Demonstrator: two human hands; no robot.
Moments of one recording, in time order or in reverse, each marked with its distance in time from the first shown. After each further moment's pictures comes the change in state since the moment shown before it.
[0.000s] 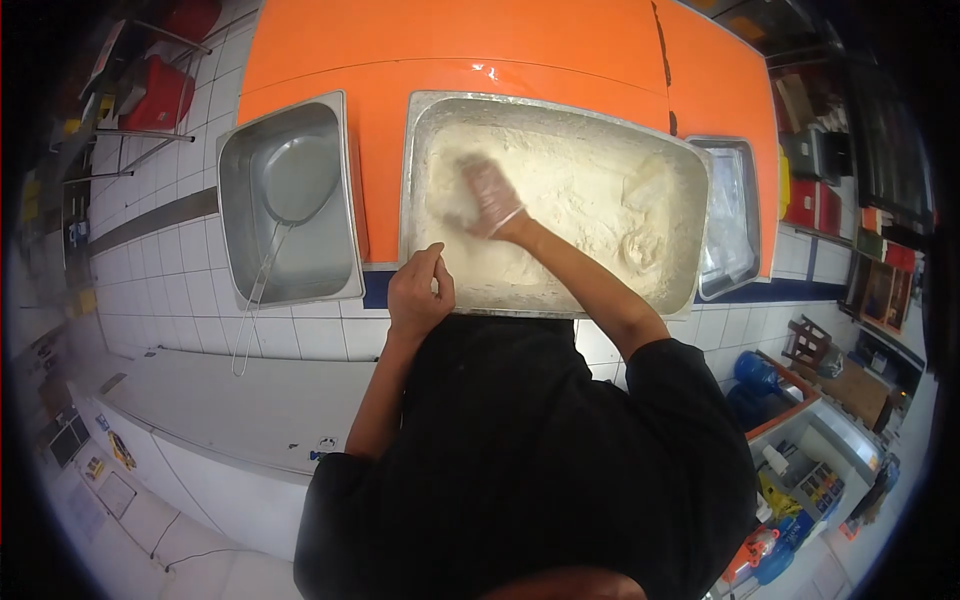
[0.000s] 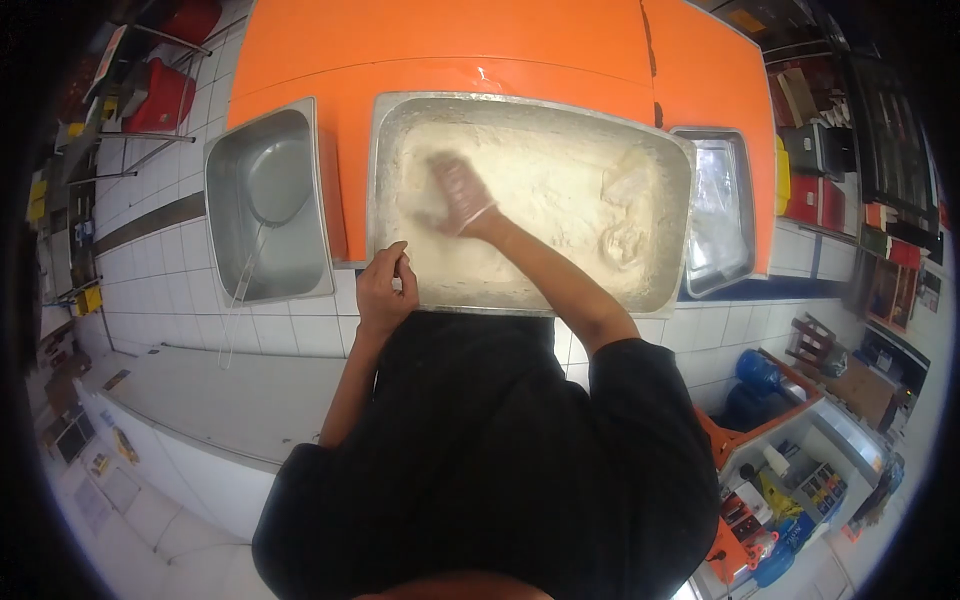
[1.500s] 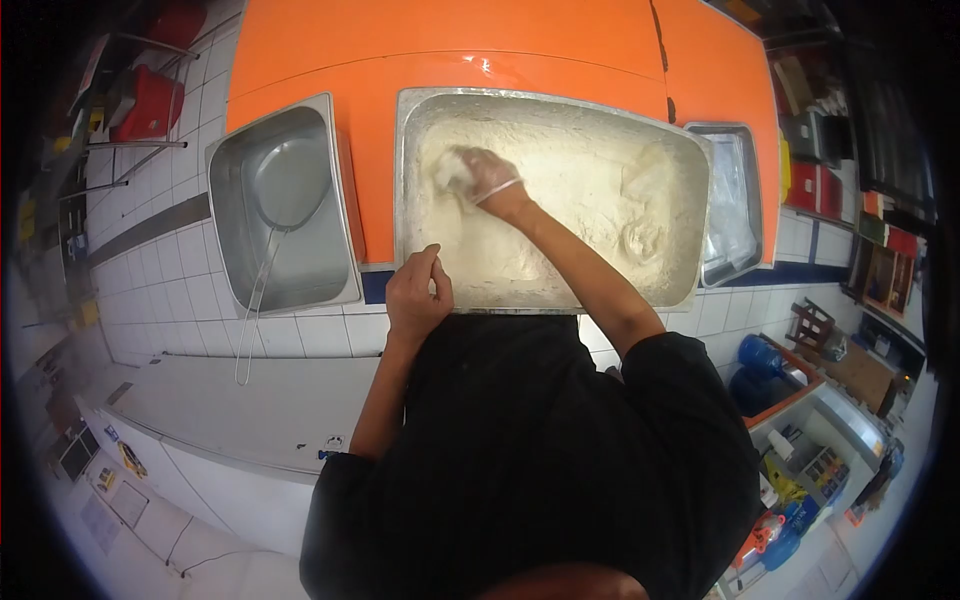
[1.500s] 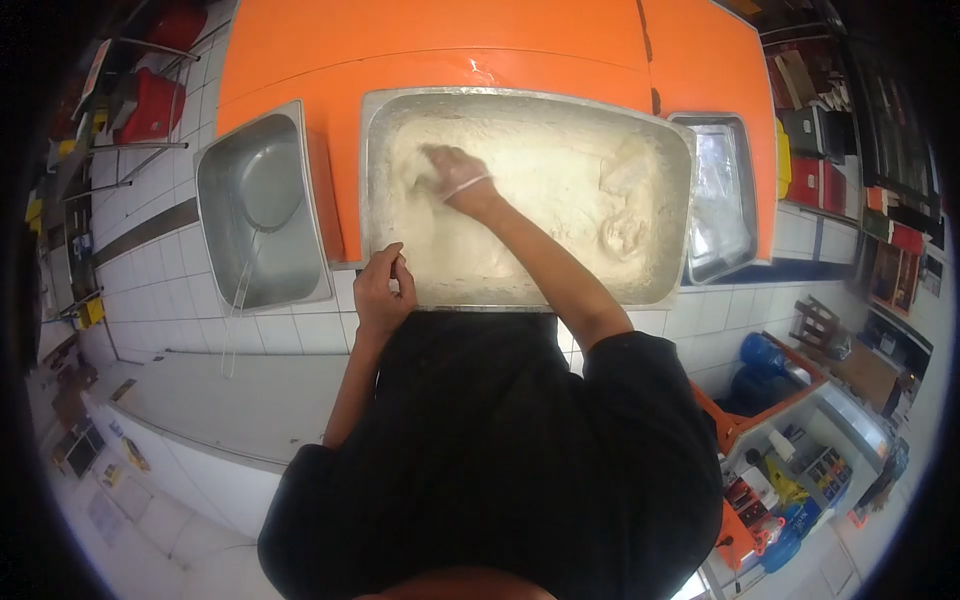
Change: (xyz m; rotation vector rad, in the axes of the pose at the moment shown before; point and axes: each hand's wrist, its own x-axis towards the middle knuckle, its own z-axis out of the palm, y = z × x) left_hand 0.001 -0.002 0.000 0.001 -0.025 0.001; right_hand 0.021 0.009 -0.004 -0.041 -0.104 0.336
